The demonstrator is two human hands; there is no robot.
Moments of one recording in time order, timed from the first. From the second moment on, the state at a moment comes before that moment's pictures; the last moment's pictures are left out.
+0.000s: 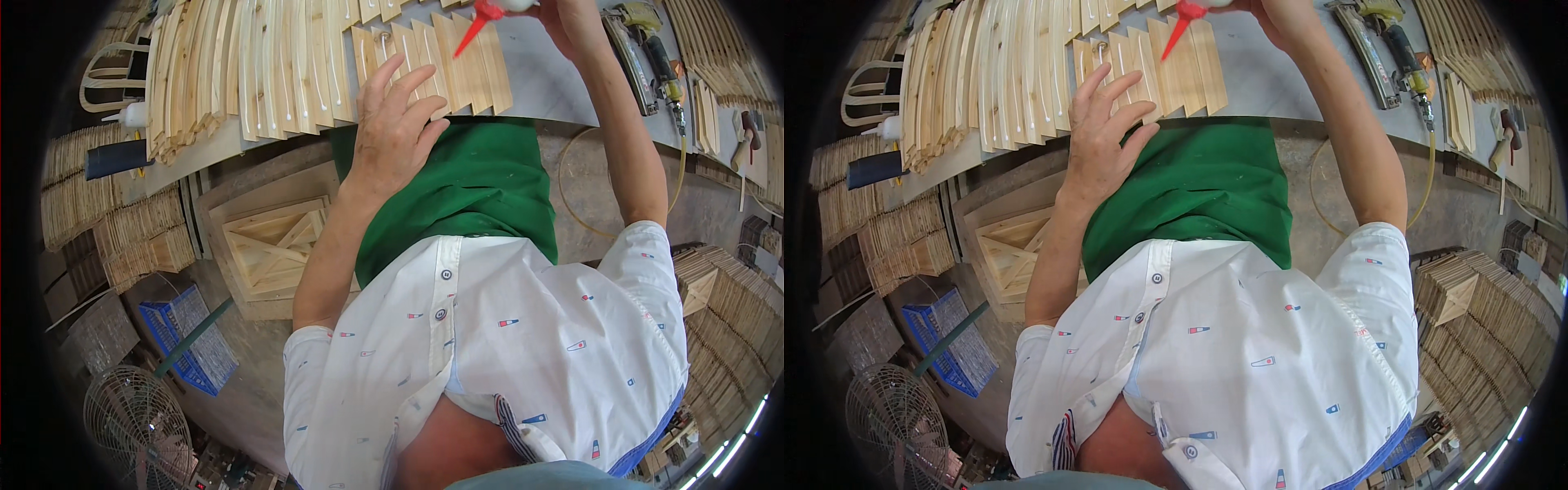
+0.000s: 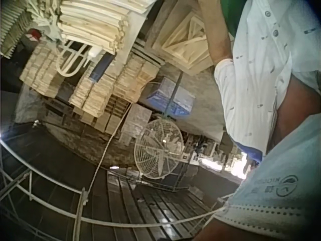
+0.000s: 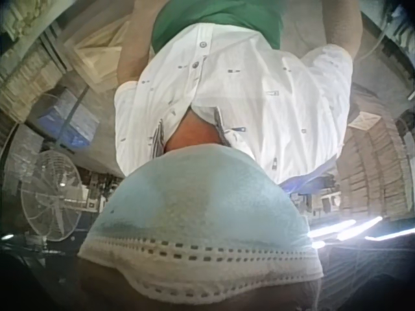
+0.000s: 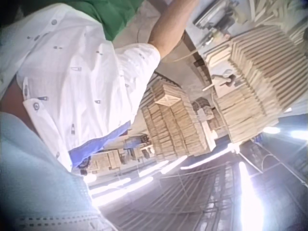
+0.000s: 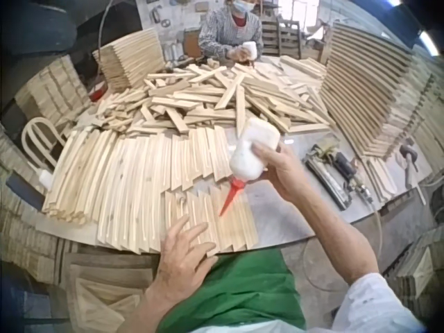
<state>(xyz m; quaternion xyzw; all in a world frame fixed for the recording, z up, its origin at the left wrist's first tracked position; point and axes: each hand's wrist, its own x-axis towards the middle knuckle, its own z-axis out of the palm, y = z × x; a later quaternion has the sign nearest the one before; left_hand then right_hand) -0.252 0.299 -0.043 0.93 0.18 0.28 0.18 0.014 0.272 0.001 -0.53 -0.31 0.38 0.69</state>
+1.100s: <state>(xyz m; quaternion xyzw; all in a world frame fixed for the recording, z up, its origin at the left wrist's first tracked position) -0.224 0.288 -0.046 0.94 0.13 0.27 0.19 0.020 0.234 -0.018 -0.54 -0.31 0.43 0.65</state>
